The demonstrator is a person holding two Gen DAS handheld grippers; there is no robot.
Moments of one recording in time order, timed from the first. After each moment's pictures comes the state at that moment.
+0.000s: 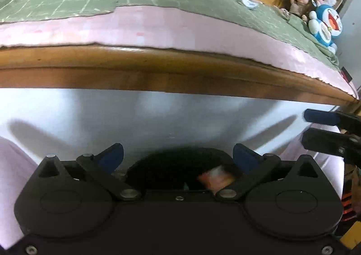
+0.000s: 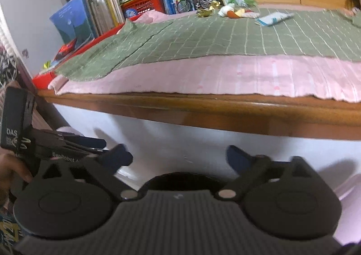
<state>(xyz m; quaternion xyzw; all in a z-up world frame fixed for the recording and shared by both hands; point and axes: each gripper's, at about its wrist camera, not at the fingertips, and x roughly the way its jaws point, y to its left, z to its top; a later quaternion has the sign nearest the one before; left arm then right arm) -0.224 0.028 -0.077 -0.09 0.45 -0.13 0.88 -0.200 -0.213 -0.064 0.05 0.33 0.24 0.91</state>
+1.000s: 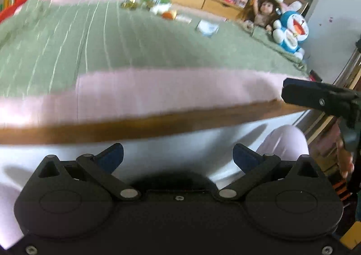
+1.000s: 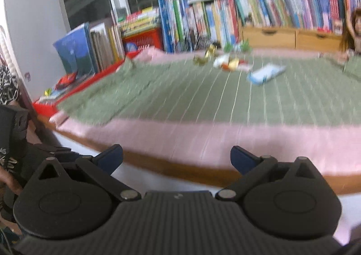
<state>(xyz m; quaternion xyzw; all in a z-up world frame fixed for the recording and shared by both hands) -0.220 0.011 -0.002 -0.07 0.39 -0.21 0.89 -0.187 -0.236 0.007 0.04 0.25 0.22 0.94</state>
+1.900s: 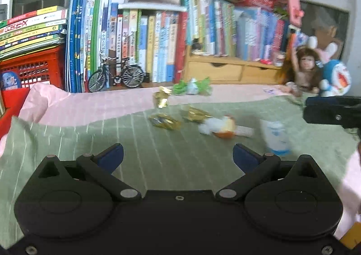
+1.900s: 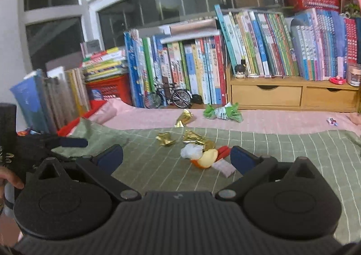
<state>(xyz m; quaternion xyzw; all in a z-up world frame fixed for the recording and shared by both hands) 0.065 0.032 0.064 -0.01 0.27 -0.16 0.95 0.043 -0.237 0.071 0.04 0.20 0.20 0.96</state>
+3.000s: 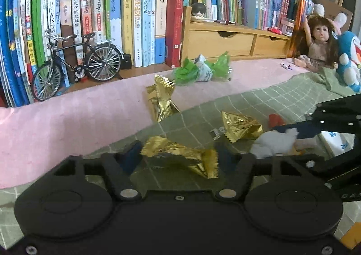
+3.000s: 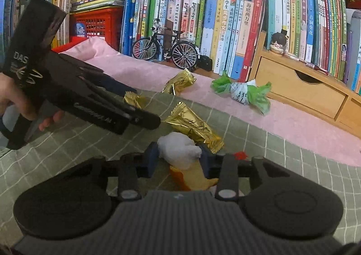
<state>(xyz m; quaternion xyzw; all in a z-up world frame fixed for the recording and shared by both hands) 0.239 0.003 -0.009 0.04 0.32 -0.23 0.92 0.169 -0.171 -0.009 -0.12 0.26 0.22 0.93</state>
